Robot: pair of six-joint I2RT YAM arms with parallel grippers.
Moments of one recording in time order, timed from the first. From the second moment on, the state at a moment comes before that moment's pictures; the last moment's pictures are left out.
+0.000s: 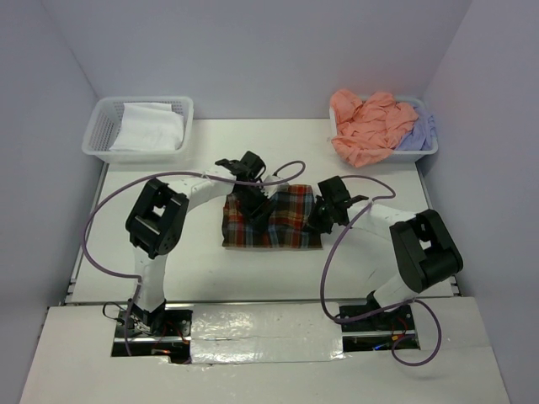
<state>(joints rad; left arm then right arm) -0.57 2.02 1.47 -0.73 0.47 0.26 0.39 1.55 0.75 -0.24 -0.13 0.85</state>
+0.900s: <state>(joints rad) -0.24 1.80 1.18 -0.66 0.54 -0.01 0.35 1.46 0.86 -0.46 -0.03 0.71</state>
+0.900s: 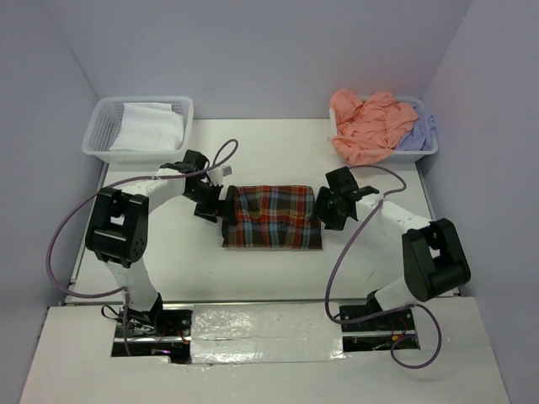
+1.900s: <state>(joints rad) -0.21 2.04 1.07 -0.32 1.04 -0.32 0.32 1.55 0.74 -0.16 -0.21 0.79</state>
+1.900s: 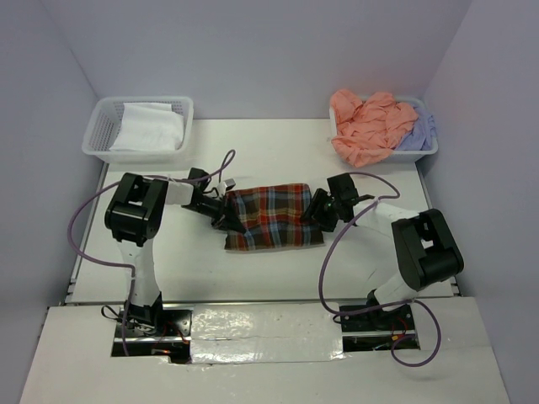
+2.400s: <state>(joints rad) -0.16 1.97 1.44 -0.75 0.64 0.16 0.32 1.43 0.75 -0.34 -0.15 0.70</state>
